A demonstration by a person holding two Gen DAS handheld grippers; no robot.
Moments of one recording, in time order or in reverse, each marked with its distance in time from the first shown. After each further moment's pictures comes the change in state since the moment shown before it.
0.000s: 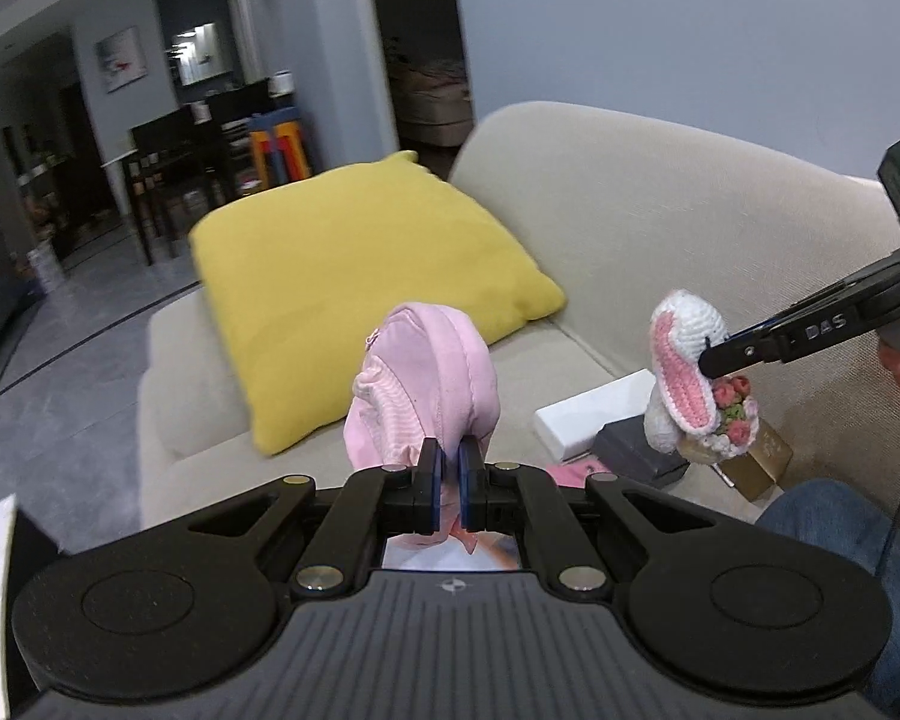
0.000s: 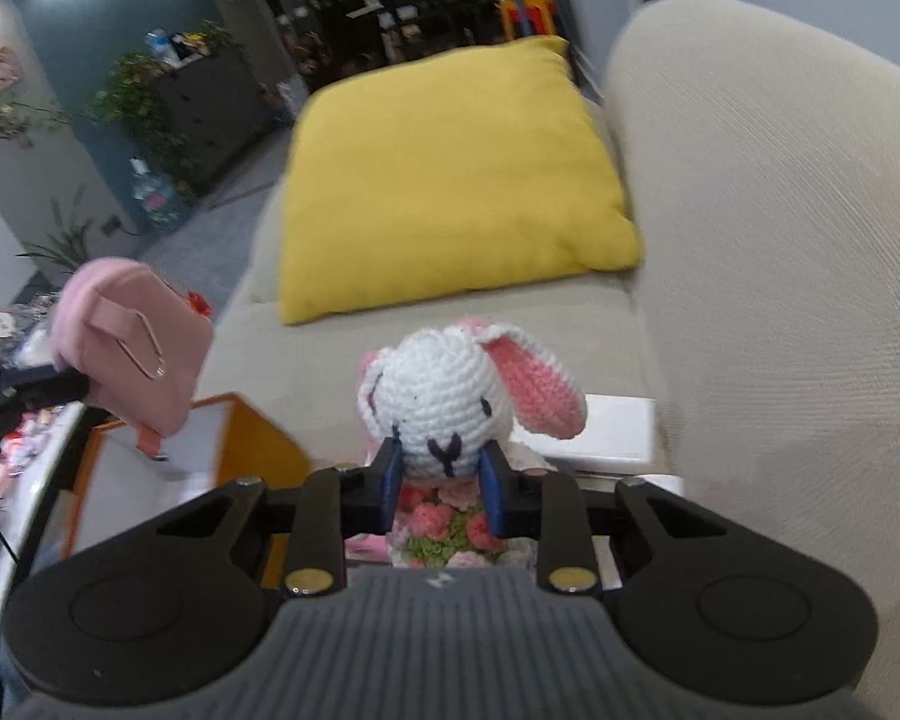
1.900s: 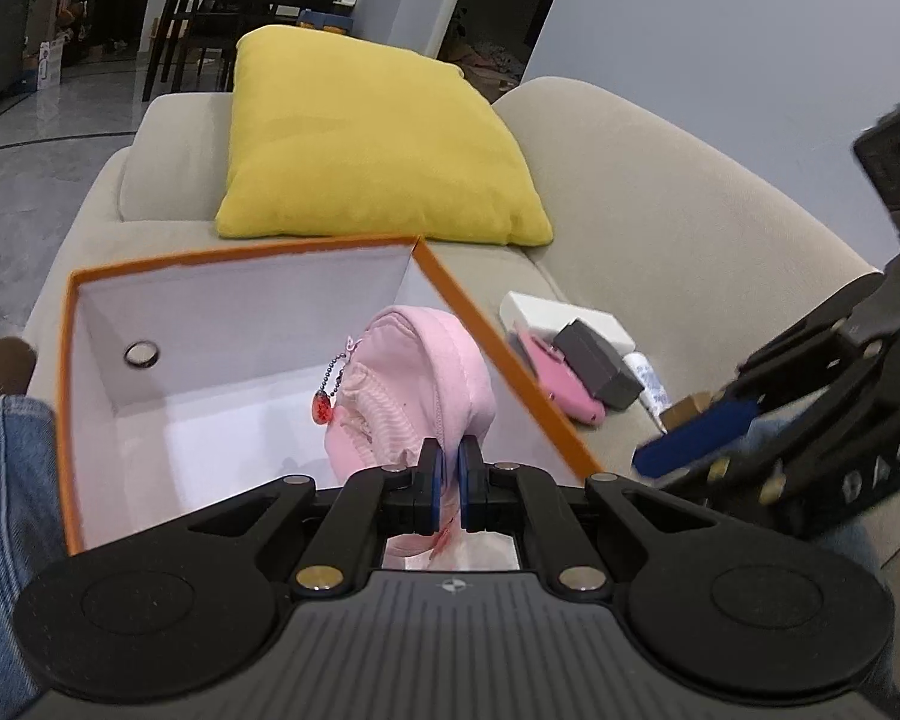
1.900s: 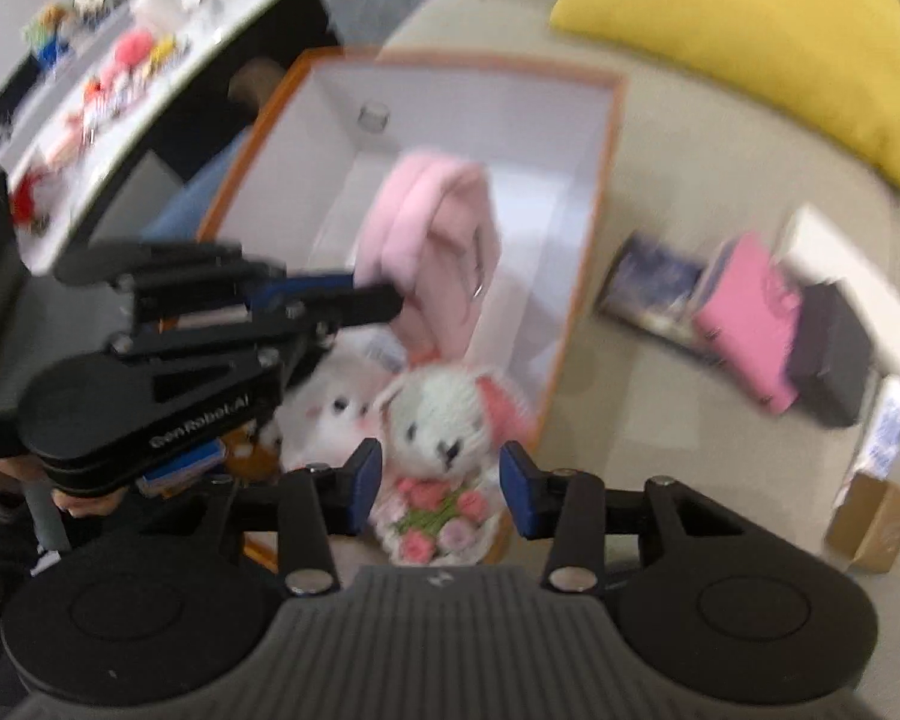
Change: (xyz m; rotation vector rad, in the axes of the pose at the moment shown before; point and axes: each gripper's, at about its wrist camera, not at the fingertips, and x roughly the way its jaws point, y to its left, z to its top) left arm -0.003 0.039 -0.131 -0.396 0.014 -0.214; right arm 0.051 0.150 -0.063 -0.349 0.489 0.045
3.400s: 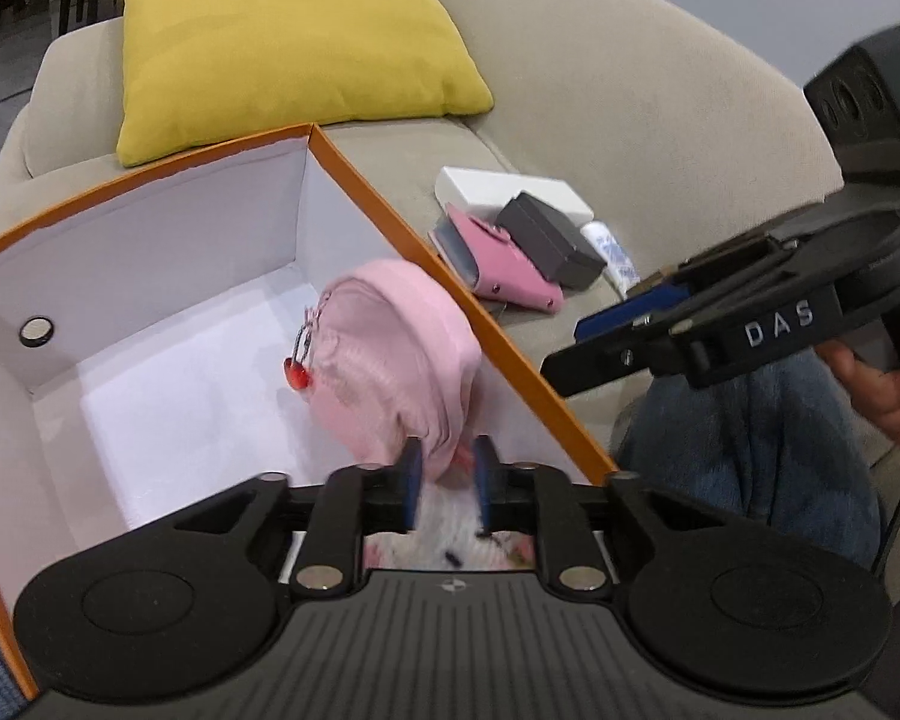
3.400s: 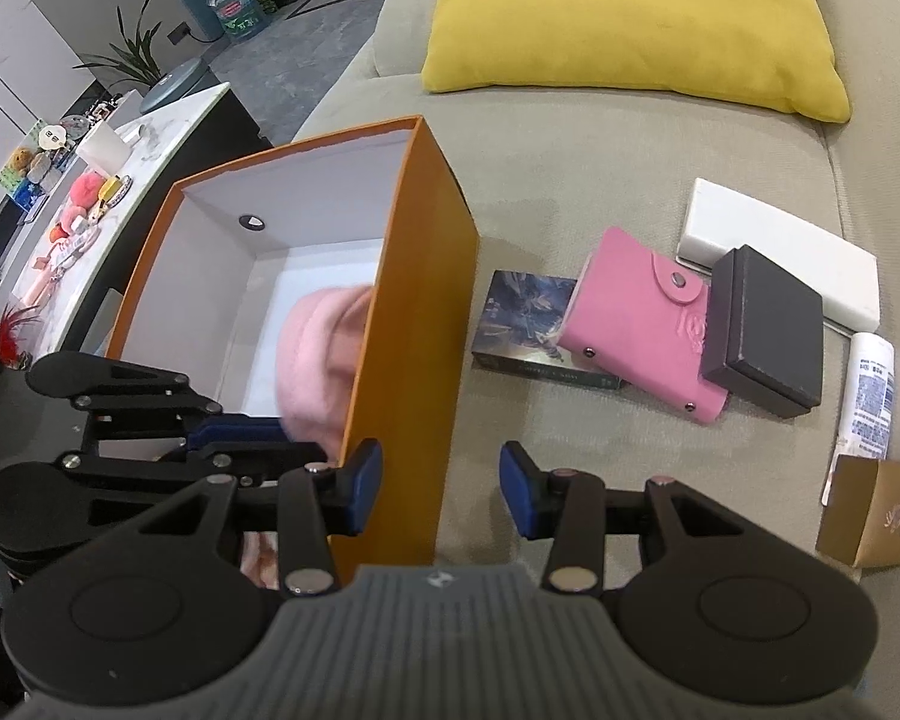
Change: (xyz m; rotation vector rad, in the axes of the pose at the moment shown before) left arm 0.040 -0.026 0.005 0.136 0.294 -0.058; right arm 0.027 -0.074 -0.016 0.185 -0.120 0.058
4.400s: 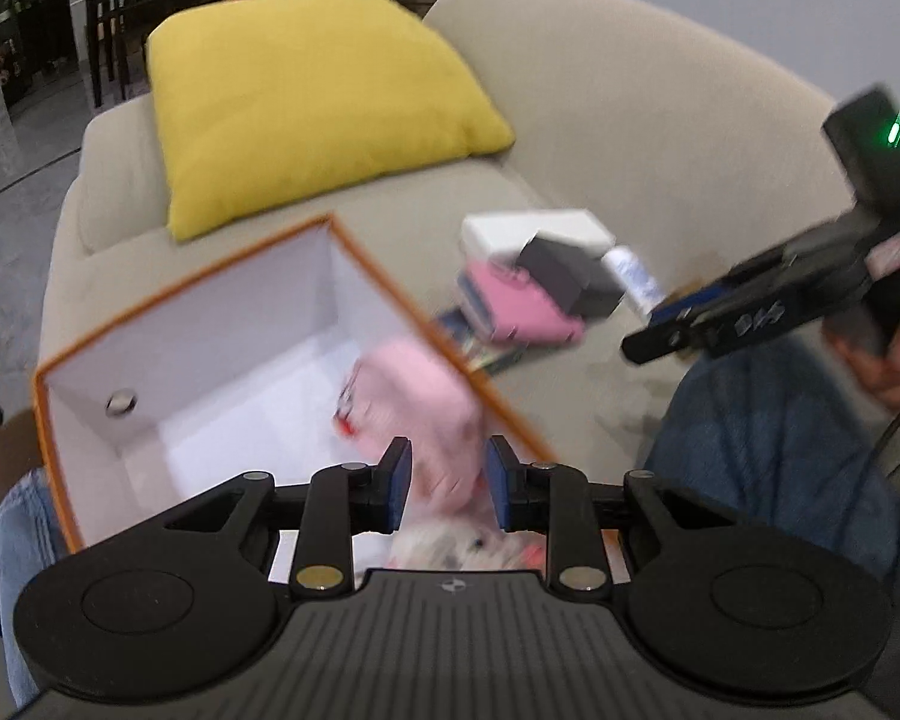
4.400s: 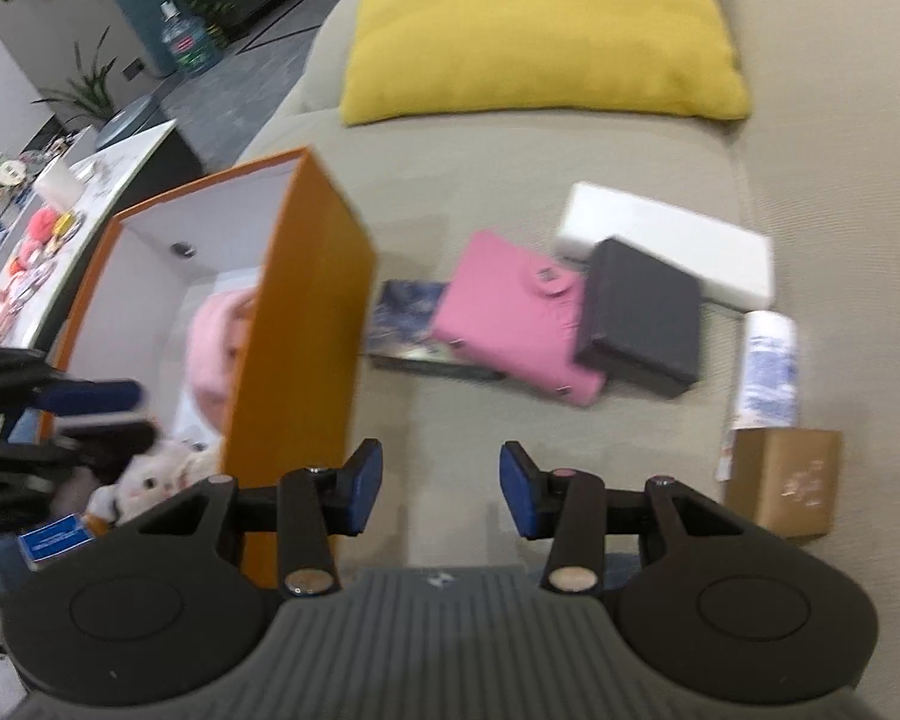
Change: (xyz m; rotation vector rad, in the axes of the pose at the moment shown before) left arm -0.041 -0.029 0.027 0.074 -0.043 0.137; right arm -0.032 -0.051 -0.019 0.046 -0.086 -0.116
